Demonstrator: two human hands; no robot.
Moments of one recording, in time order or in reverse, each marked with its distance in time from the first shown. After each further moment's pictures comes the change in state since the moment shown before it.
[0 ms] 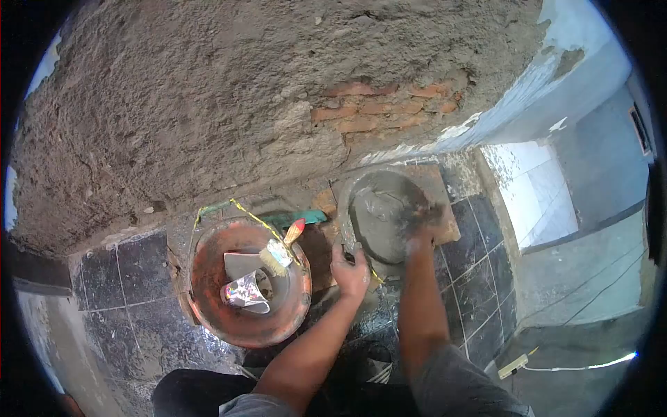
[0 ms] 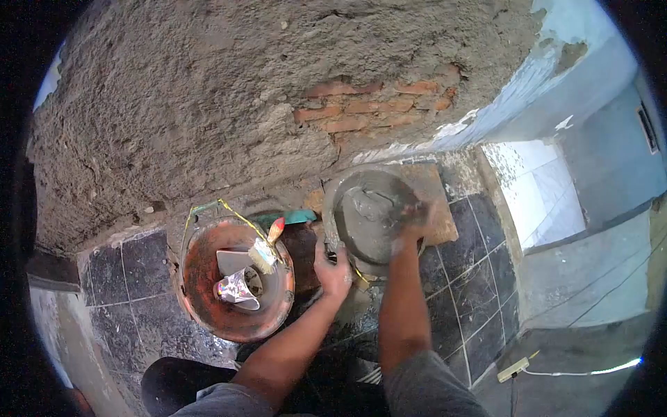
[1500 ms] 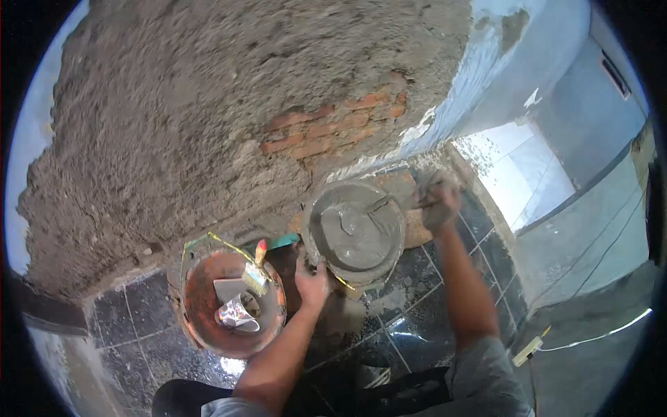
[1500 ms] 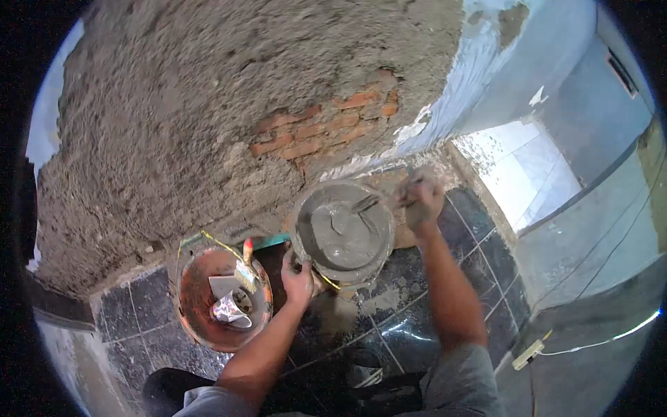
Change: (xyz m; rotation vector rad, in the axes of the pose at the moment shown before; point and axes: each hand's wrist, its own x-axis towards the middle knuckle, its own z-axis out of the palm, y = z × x) left_hand 0.015 -0.023 -0.010 -0.023 -0.146 0.071; right_hand -0.022 -0.177 0.073 -0.383 -0.752 -0.262
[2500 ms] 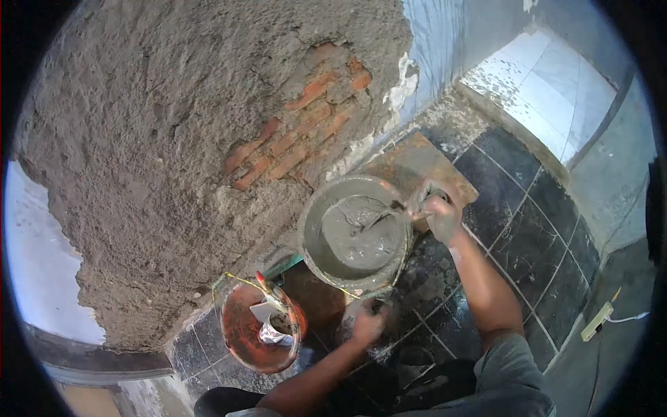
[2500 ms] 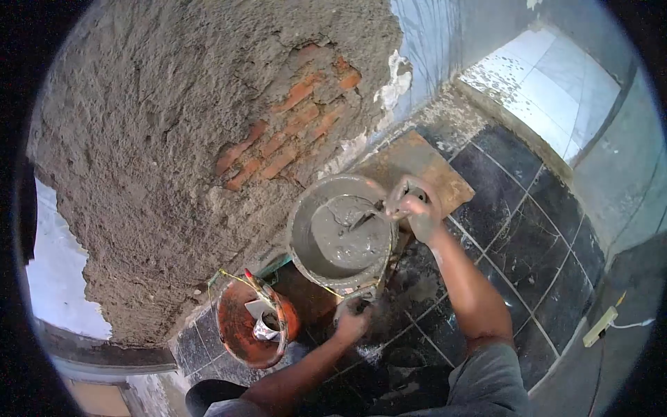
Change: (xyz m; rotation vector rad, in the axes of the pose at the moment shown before) left_hand -0.106 -0.041 0.024 0.683 -0.531 -0.325; right_hand -0.044 0.014 -0.074 0.254 -0.063 0.218
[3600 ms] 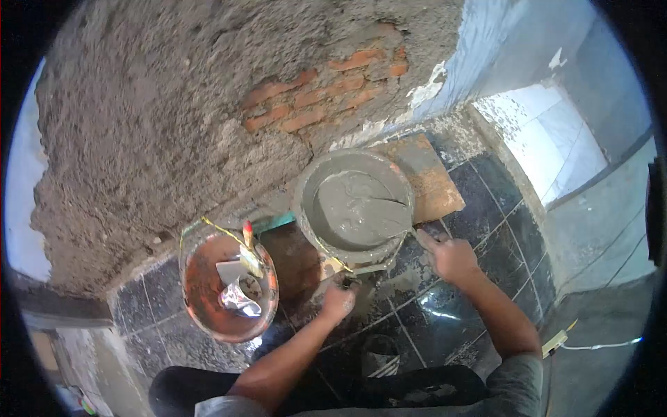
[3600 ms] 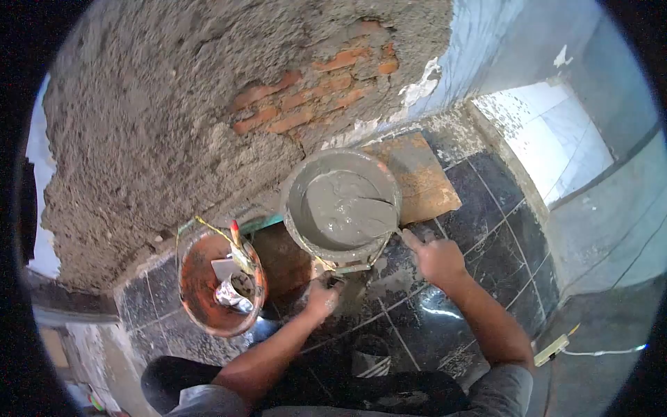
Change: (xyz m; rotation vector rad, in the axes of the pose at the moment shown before) left_hand 0.009 -0.024 -0.019 -0.188 0.080 0.029; right_hand -0.098 -0.024 -0.003 -1.957 -0.667 0.121
